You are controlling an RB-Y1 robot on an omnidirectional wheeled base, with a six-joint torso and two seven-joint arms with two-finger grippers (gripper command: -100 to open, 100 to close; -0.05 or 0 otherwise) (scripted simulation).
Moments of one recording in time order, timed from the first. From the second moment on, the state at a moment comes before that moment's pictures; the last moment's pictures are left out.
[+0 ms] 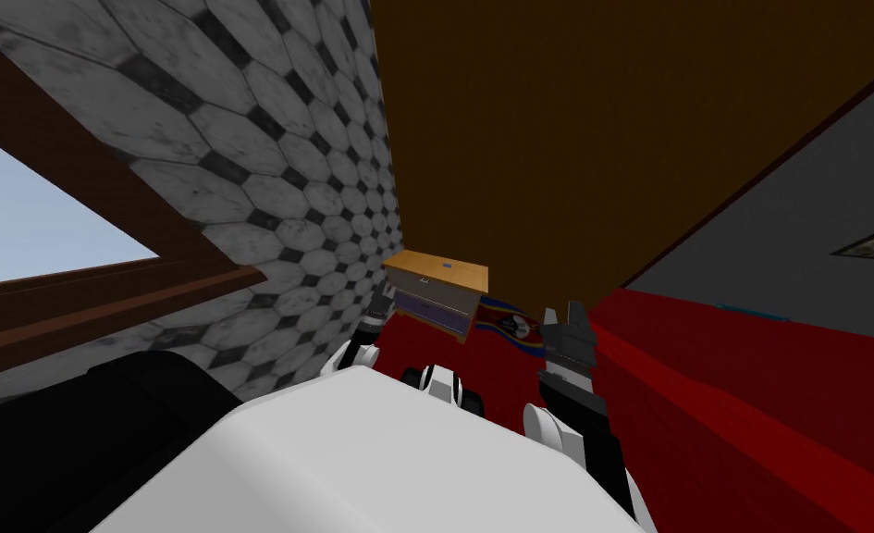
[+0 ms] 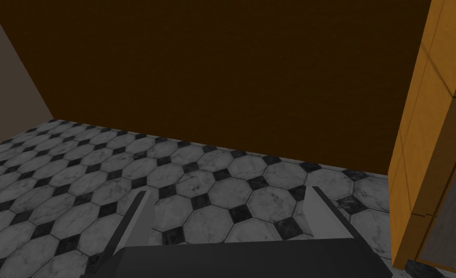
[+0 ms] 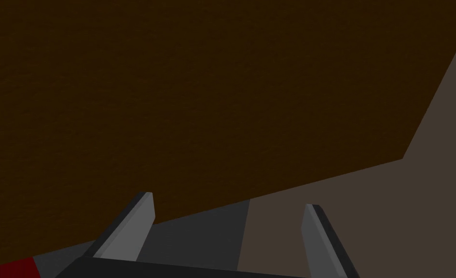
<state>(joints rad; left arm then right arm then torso) 0.36 0.20 0.03 -1.72 0.07 -0.76 0.09 0.54 0.04 0.03 -2.24 -0.02 -0.38 0.08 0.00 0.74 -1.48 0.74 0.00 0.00</state>
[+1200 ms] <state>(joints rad) 0.27 0.19 0.05 -1.36 0.08 -0.95 0.08 0.54 0.04 0.03 -2.24 -0.02 -0.38 0.08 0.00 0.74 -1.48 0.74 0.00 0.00</state>
